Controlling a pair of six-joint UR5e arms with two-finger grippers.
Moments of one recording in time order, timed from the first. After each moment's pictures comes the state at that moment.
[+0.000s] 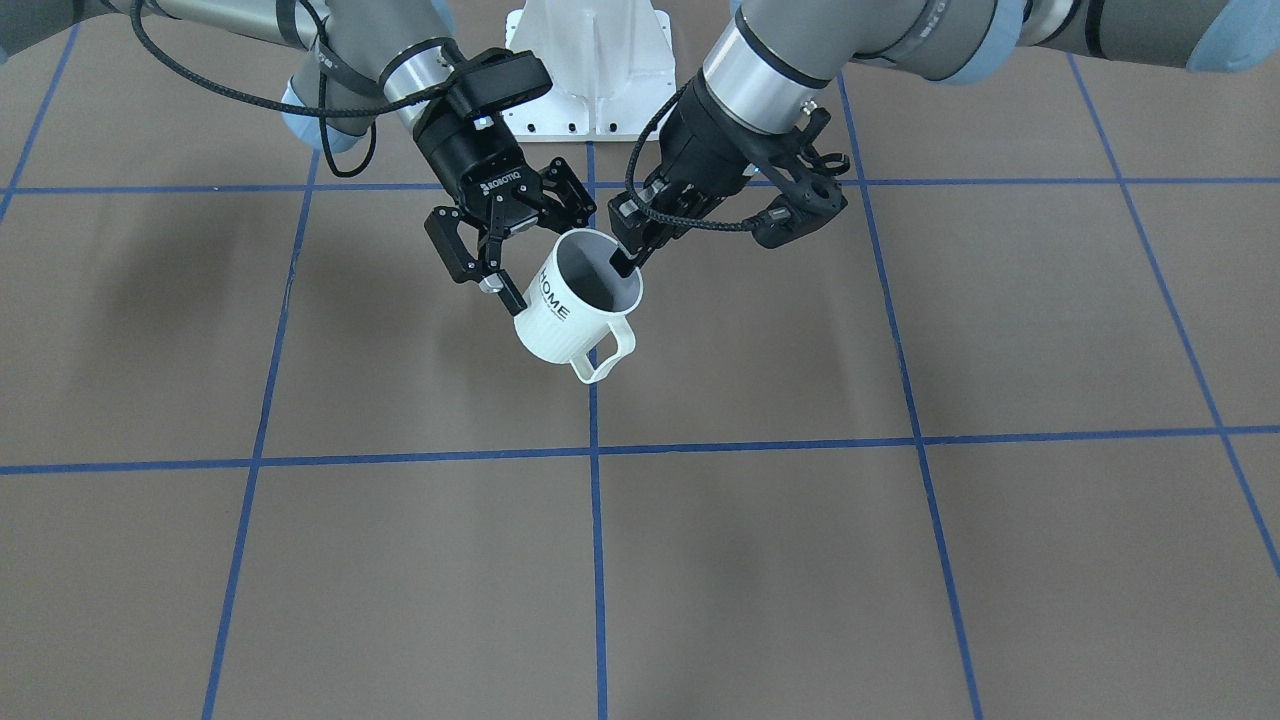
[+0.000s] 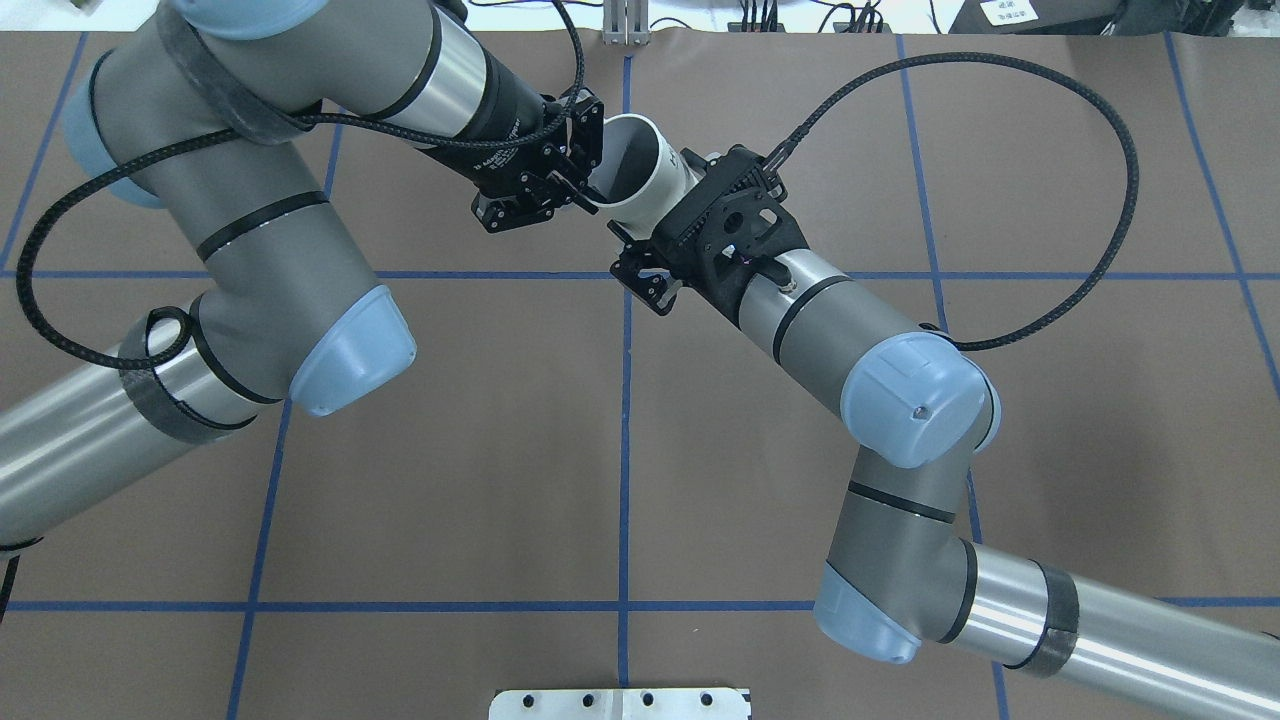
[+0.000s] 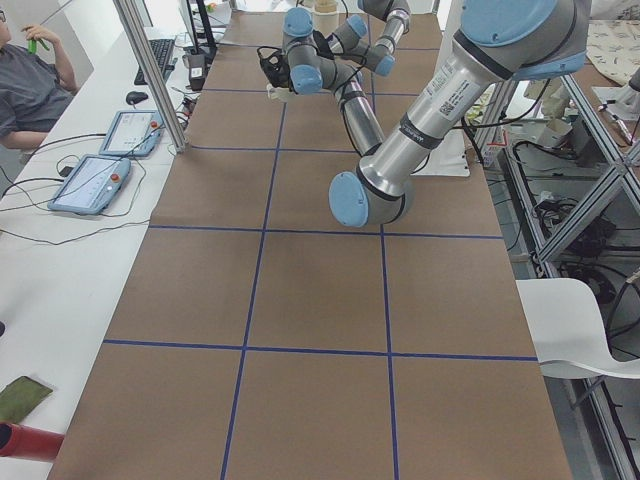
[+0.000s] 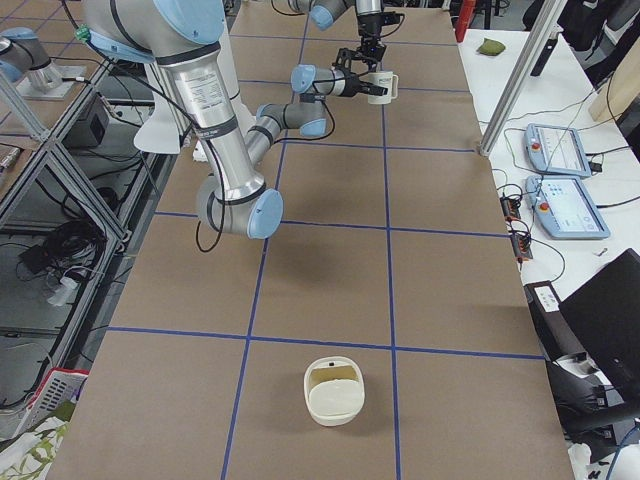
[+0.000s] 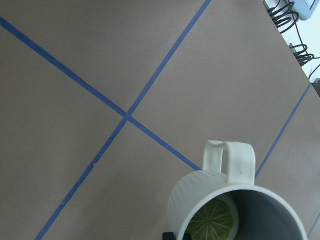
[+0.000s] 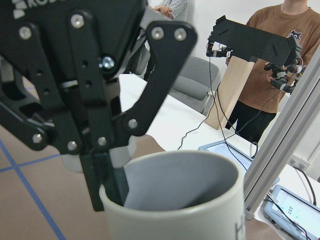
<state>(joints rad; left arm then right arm) -0.77 -2.36 -1.76 -1.83 -2.13 -1.92 0.45 -1.04 1.75 -0.64 1.14 0.27</state>
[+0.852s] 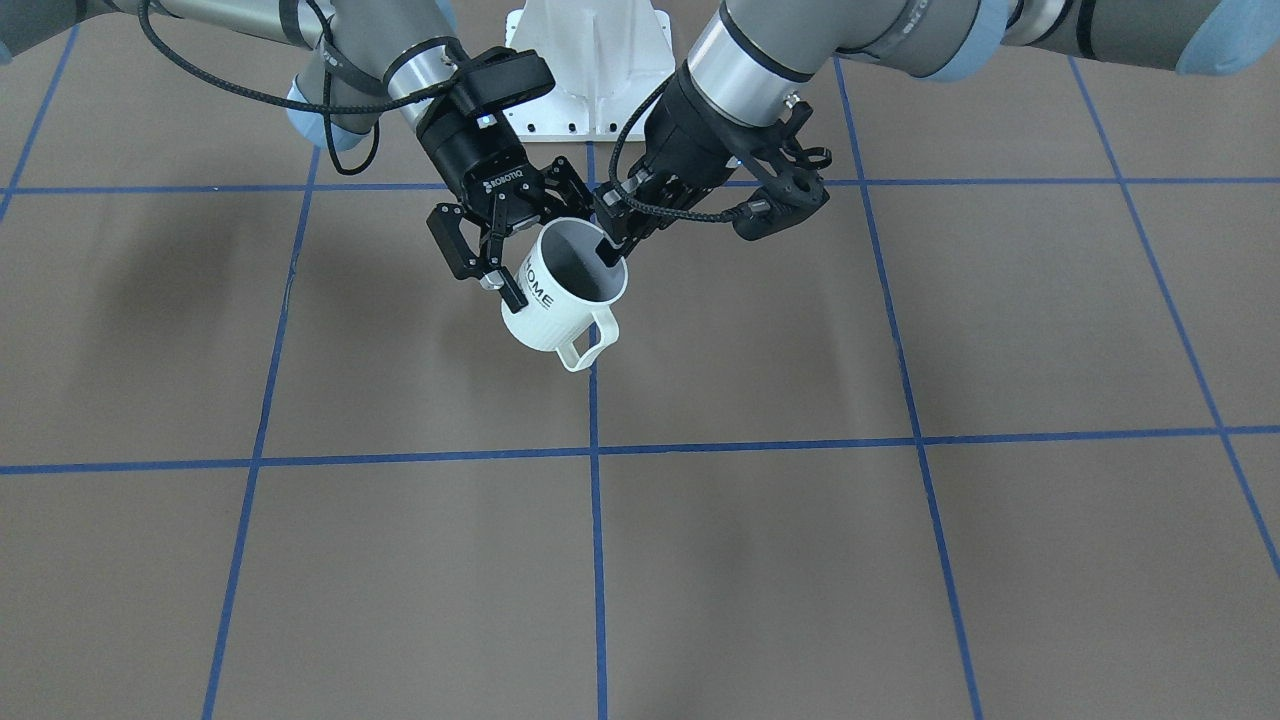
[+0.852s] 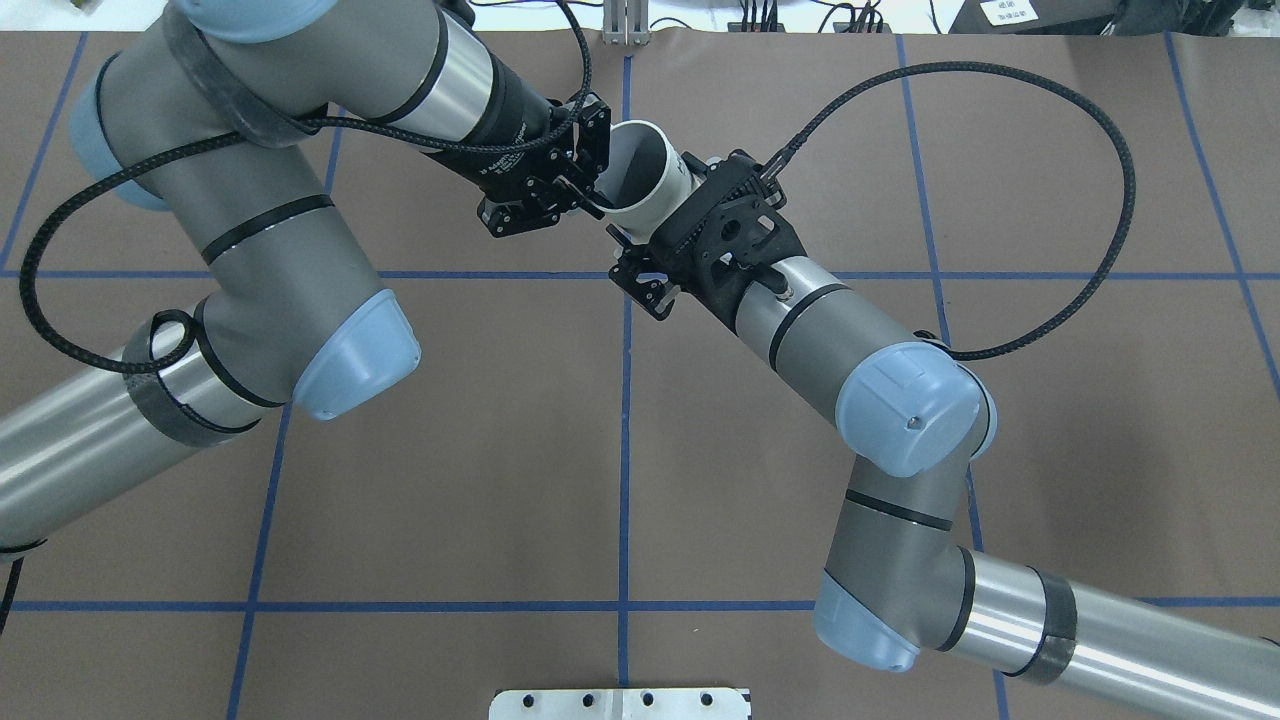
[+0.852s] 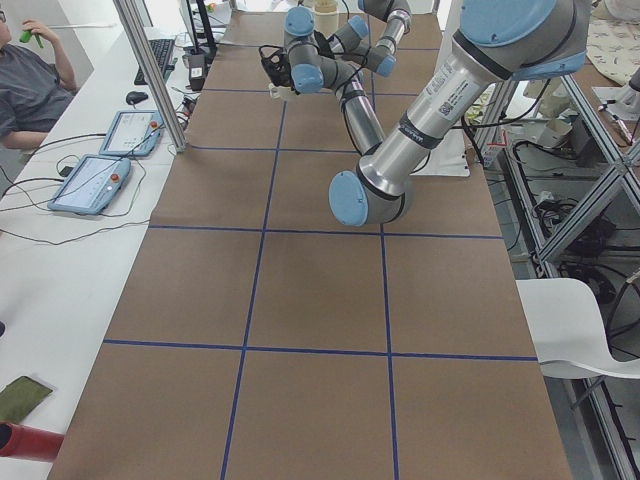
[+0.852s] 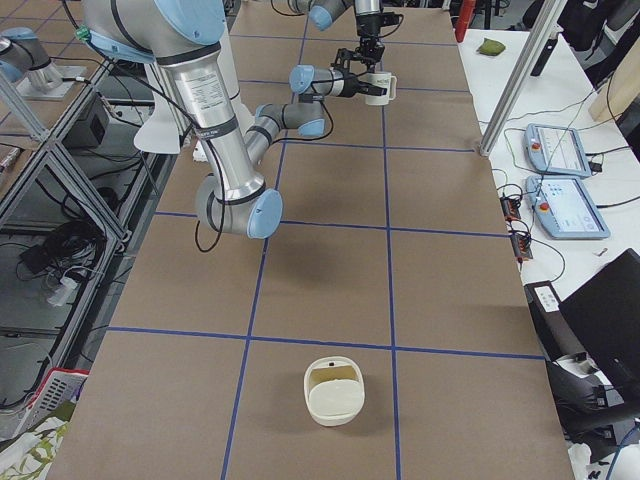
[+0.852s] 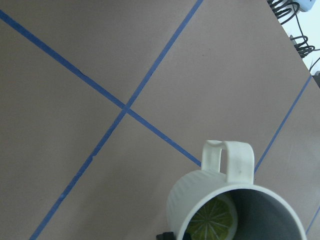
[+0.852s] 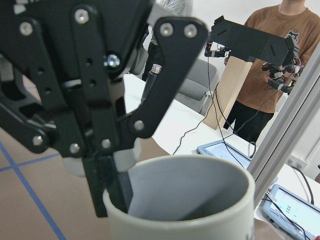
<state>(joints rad) -0.77 -2.36 -1.76 -1.83 -2.13 -1.92 0.44 -1.05 1.75 -0.64 1.11 0.27</state>
